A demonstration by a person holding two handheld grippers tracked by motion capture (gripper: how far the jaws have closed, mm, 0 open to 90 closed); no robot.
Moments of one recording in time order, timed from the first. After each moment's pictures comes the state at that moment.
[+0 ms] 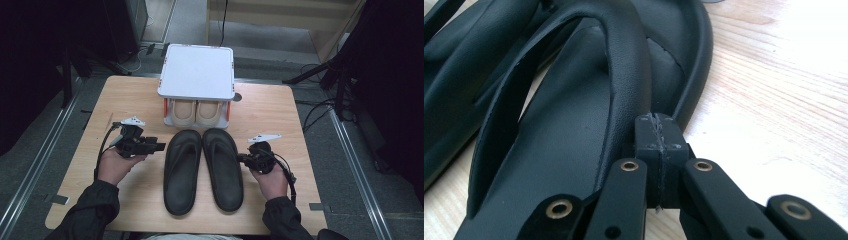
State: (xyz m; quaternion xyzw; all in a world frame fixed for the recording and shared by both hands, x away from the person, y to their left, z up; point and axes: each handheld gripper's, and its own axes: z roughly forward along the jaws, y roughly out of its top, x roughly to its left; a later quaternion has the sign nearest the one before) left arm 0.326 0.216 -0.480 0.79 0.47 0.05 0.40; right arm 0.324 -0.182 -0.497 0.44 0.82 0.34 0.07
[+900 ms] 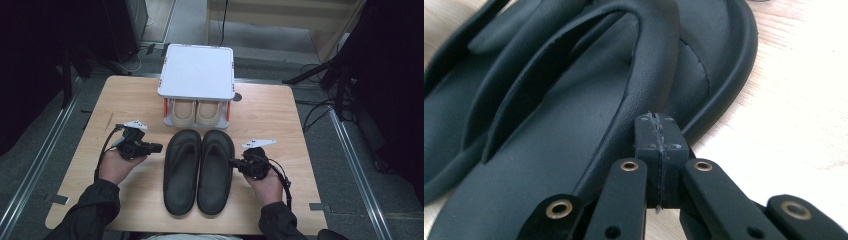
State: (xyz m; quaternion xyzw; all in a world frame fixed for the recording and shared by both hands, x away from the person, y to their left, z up) left arm 0.329 0.217 -0.494 0.81 0.45 0.02 0.38; right arm 0.308 -0.168 -0.498 0.43 0.83 0.36 0.05
